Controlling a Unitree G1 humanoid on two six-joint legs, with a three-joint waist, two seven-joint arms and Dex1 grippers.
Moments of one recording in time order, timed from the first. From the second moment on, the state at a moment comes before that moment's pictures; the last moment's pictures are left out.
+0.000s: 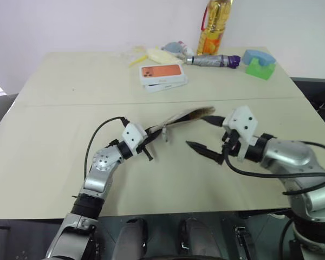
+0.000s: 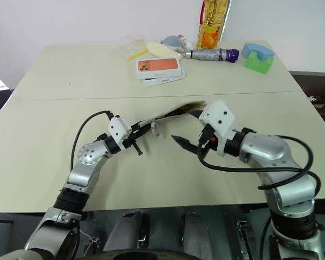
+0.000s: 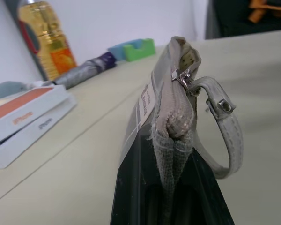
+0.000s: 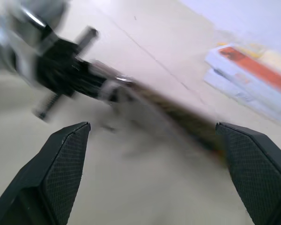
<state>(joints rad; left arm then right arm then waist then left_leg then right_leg) -0.36 0.25 -0.14 0.19 -0.14 -0.23 -0.69 -0.27 -0.53 -0.11 -0.68 0.41 0.87 0.73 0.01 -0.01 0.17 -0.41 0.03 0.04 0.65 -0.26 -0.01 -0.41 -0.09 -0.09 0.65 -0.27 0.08</state>
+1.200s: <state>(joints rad) -0.39 0.32 -0.16 0.25 -0.05 -0.33 -0.70 -0.36 -0.63 -0.20 -0.41 0.25 0.85 0.36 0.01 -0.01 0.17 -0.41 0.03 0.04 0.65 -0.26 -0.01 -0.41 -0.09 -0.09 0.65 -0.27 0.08</state>
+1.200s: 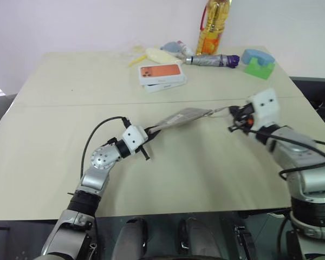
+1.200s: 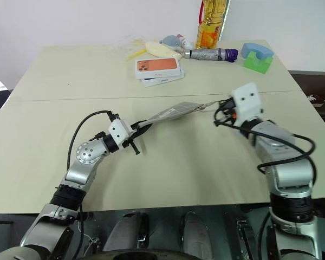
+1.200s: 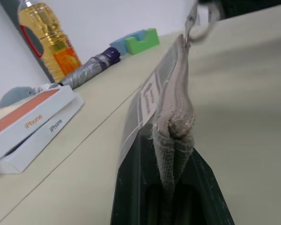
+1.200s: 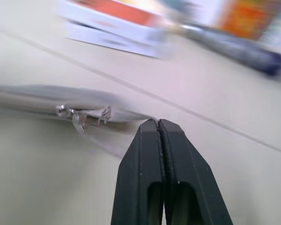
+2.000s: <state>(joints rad) -0.14 0.51 0.00 0.11 -0.28 -0.03 -0.84 0.00 -0.69 -0.21 -0.47 0.34 0.66 0.58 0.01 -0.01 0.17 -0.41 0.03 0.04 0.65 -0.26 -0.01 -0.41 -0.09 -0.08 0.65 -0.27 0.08</state>
